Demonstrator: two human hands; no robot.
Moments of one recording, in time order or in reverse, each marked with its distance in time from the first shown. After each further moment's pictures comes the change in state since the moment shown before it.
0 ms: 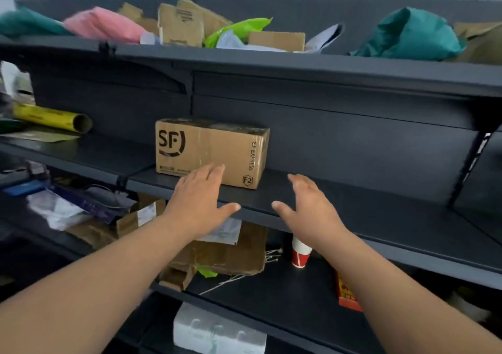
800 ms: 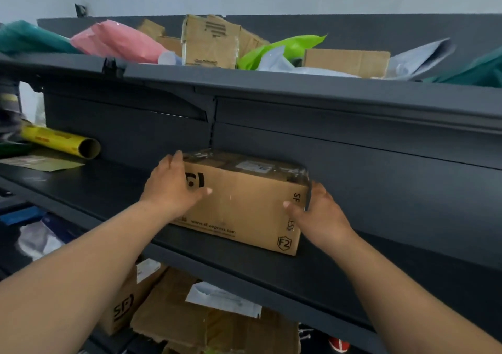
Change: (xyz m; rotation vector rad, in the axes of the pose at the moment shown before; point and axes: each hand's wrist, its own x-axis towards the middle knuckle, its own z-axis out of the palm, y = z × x) left_hand 0.159 -0.145 0.009 -0.171 0.108 -0.398; right_hand 0.178 -0.033 0.041 0.265 0.032 0.107
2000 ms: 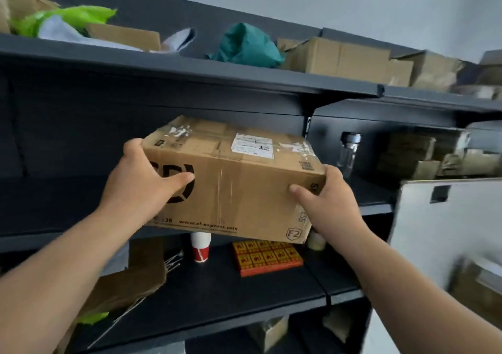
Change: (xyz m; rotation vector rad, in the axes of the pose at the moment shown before) left_hand -0.214 0.178 -0.027 -0.580 -0.214 0.300; right_hand -0.281 0.083 -0.184 0.007 0.625 0.317
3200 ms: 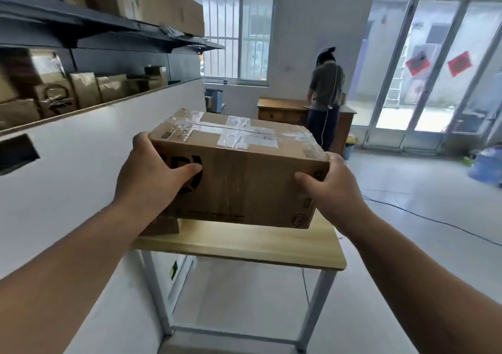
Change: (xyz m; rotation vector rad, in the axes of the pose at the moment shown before) left_hand -0.321 0.437 0.455 -0.528 -0.973 0.549; right_hand -0.161 0.295 -0.519 -0.495 0.835 0.652
